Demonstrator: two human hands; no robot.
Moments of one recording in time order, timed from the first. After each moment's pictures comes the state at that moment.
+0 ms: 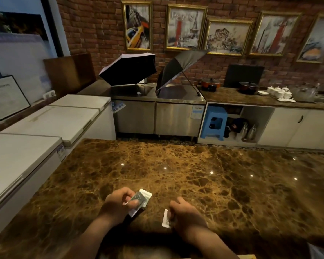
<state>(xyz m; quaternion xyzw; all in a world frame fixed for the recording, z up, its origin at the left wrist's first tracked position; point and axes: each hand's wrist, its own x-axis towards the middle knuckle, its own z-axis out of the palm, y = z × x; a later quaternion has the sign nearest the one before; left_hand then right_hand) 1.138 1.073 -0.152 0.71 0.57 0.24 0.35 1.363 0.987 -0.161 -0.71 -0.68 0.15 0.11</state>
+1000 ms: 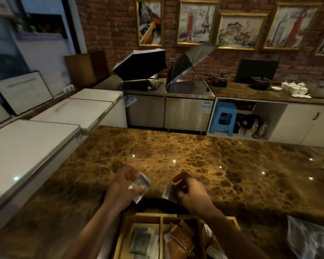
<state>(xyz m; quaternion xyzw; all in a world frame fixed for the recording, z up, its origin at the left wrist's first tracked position) 1.143 0.965 -0.101 0.65 0.58 0.35 0.35 1.374 0.915 -0.110 -0.70 -0.59 0.29 0.30</state>
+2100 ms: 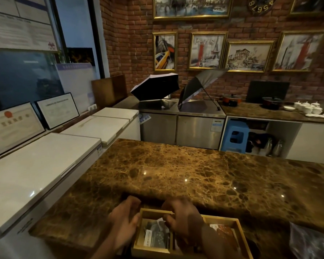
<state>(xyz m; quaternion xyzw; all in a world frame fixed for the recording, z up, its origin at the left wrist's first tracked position) 1.094 0.856 -0.108 0.71 0.60 0.29 0.23 1.313 0.855 -0.101 -0.62 -0.74 0.21 0.17</state>
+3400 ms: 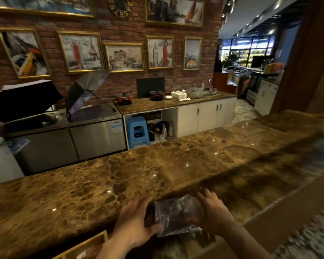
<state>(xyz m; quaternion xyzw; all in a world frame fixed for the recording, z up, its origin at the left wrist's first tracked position) 1.493 0.807 -0.094 0.91 0.35 -0.01 0.21 1.701 0.635 -0.103 -0.86 -0.48 0.08 0.14</state>
